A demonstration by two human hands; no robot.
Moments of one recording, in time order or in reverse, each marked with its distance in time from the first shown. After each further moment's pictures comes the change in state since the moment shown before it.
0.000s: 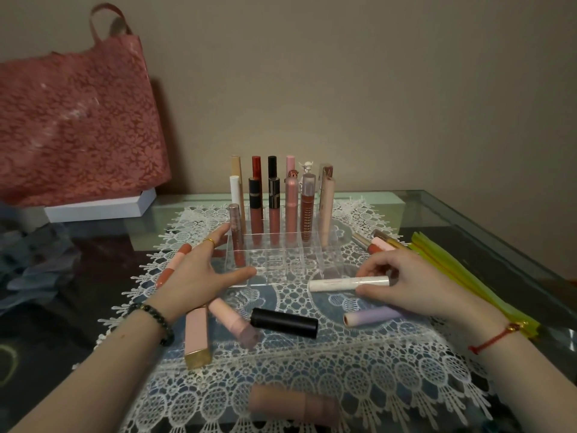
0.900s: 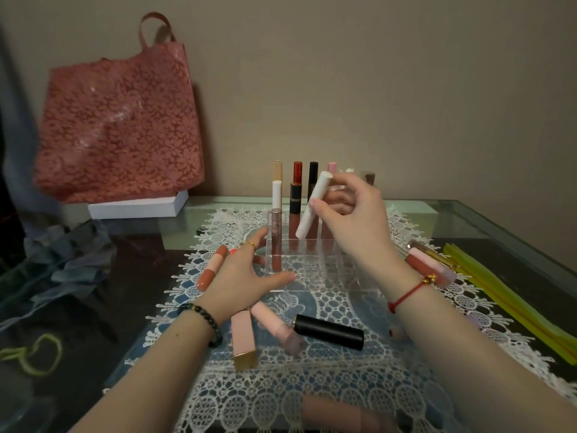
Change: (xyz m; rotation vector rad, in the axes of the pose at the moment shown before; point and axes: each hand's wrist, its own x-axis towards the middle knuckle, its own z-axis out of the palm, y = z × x) left_hand -0.002 0.000 0.001 -0.131 0.014 0.052; right_hand 0.086 -0.112 0.041 0.522 0.558 -0.105
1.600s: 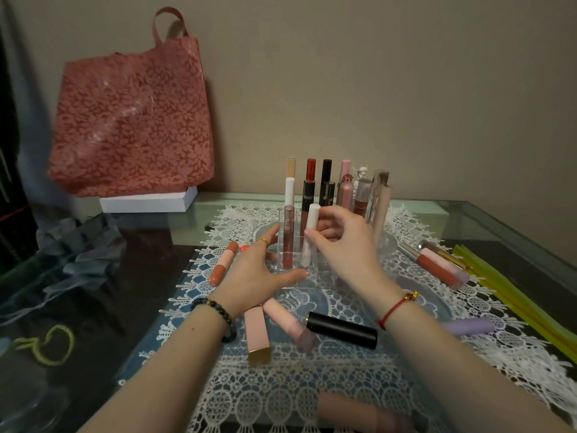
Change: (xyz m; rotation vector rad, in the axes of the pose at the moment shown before) left_hand 0.001 0.000 0.001 -0.020 0.004 -0.010; right_hand -0.016 0.031 0.026 -0.144 -0.099 0.029
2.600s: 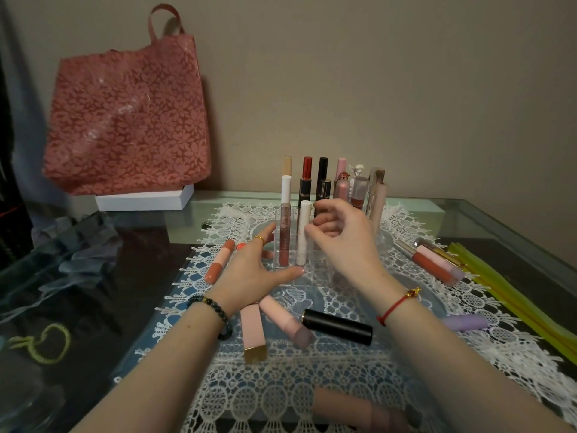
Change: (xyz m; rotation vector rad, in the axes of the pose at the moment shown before) left_hand -0.001 0.001 0.000 0.011 -0.001 -0.011; right_hand 0.000 -0.004 -0.007 0.012 0.030 -0.014
